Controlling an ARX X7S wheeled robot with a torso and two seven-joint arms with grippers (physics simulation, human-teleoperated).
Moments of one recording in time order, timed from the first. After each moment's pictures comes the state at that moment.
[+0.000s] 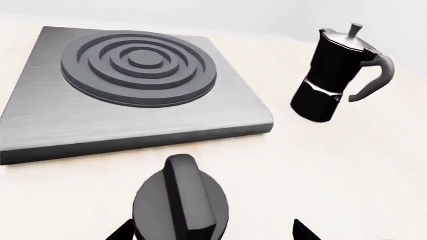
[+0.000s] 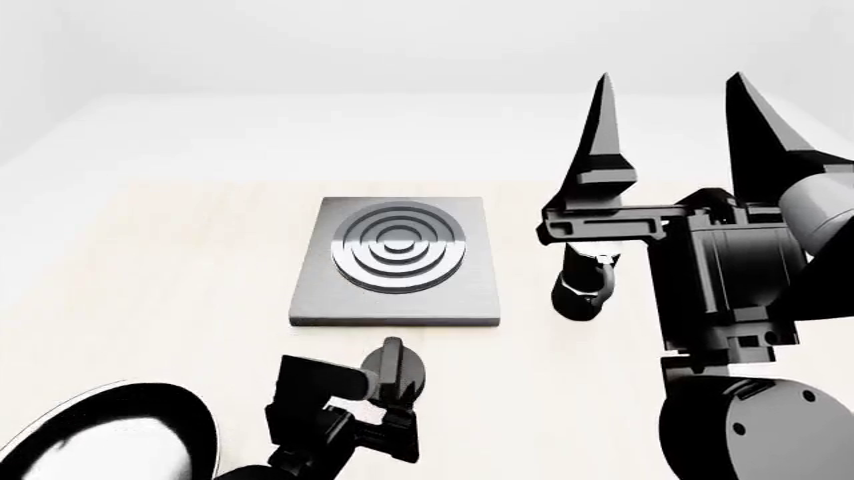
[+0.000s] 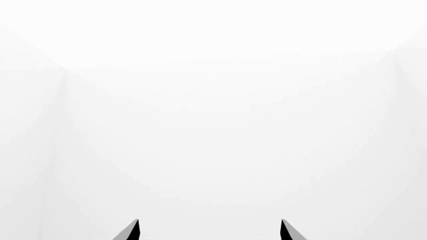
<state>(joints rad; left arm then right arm) -0.44 -0.58 0.93 0.09 -1.00 -0.14 -0.42 0.51 0.26 -0.08 -0.86 0.40 0.68 0.32</state>
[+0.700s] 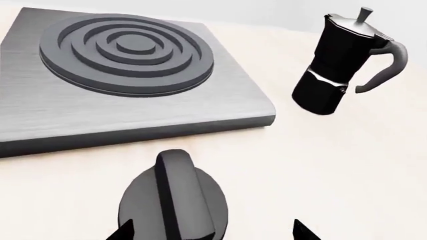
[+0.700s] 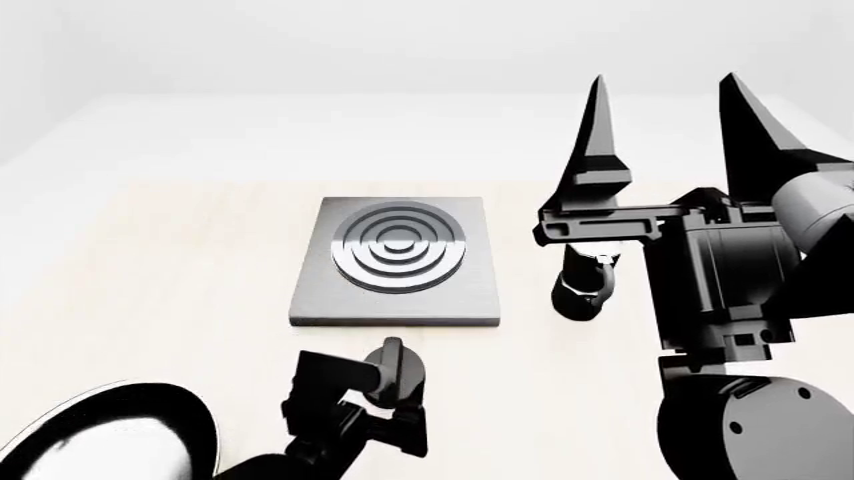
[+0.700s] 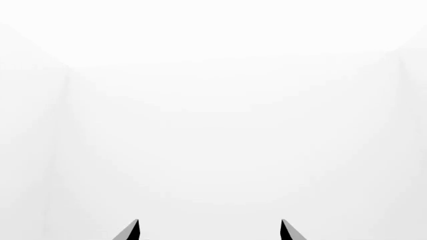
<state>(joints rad) -0.48 -0.50 0.94 -0.07 -0.99 -0.13 -0.33 0.51 0.27 -0.09 -0.85 0.41 0.67 0.33</state>
